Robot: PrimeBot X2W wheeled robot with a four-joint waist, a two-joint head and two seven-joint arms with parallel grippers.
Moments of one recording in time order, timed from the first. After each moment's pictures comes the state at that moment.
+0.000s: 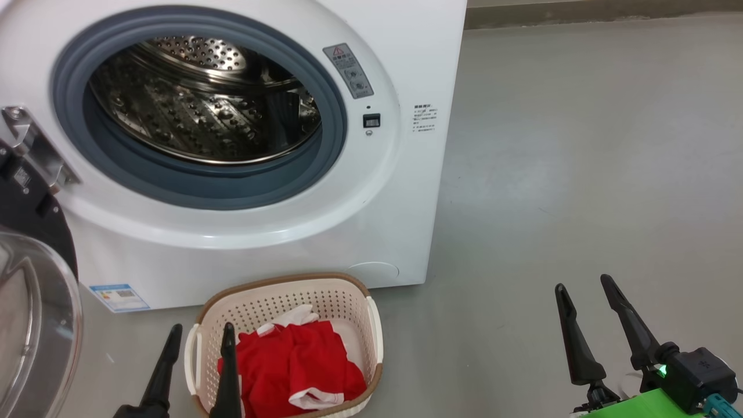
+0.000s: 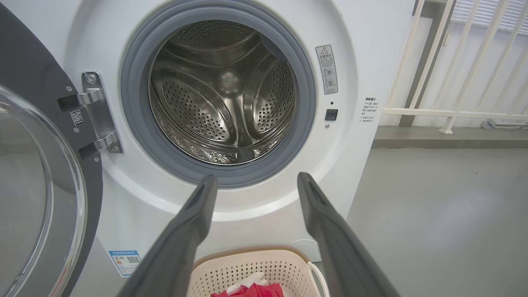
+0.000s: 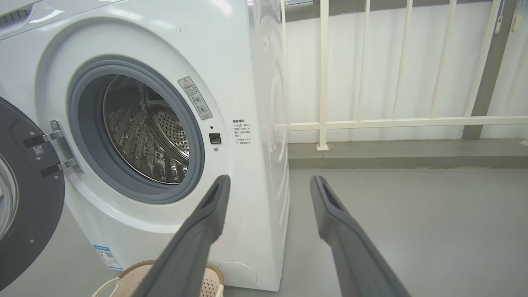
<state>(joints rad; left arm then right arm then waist) 0.07 0.17 -0.19 -0.03 -0.27 0.20 -0.23 0.10 -0.04 0.01 0.00 0.25 0.12 -0.26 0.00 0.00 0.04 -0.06</state>
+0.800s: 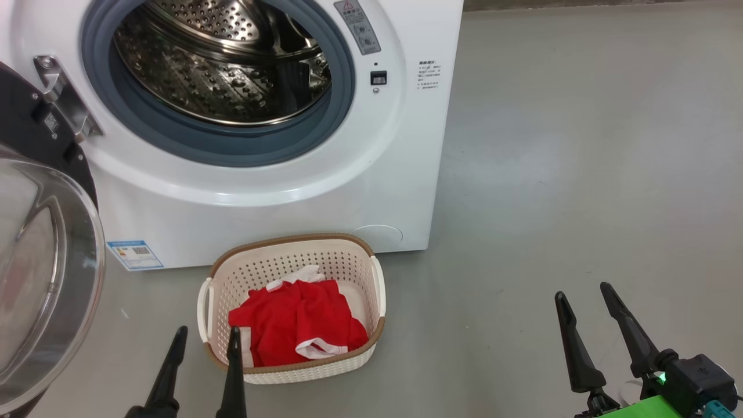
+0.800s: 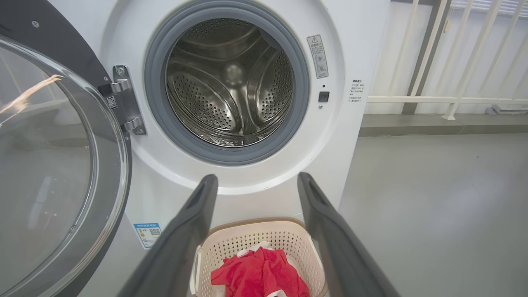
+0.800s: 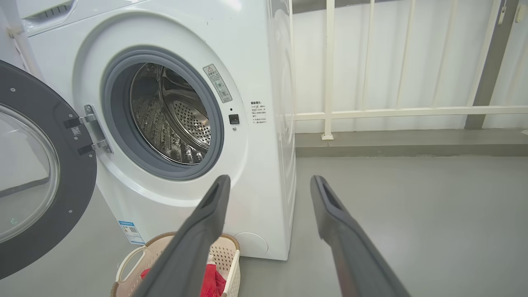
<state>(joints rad) 0.07 0.18 -0.22 -0.03 -0.24 0.23 -0.22 0.12 -0.04 0.01 0.00 0.25 0.12 -0.26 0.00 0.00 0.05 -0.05</state>
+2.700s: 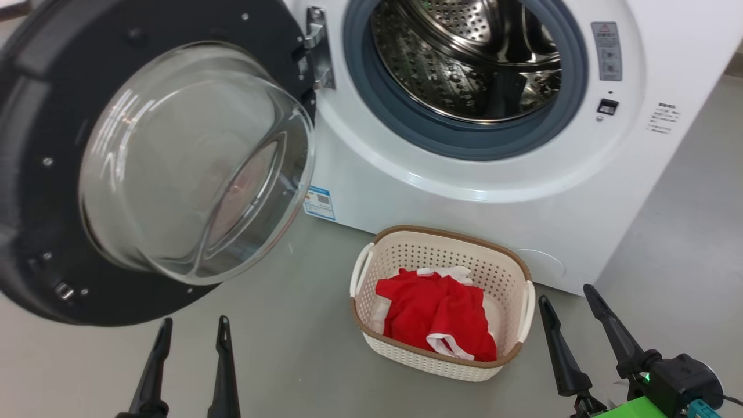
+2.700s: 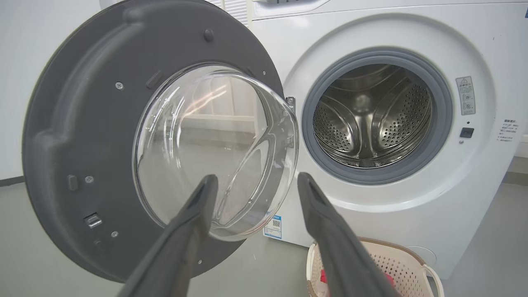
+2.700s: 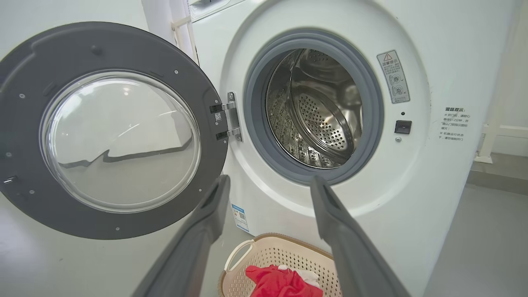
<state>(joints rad) 0.08 0.21 -0.23 -0.15 -0.22 0.31 -0.20 0.12 -0.04 0.05 -0.01 0.24 0.12 -0.24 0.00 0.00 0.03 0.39</state>
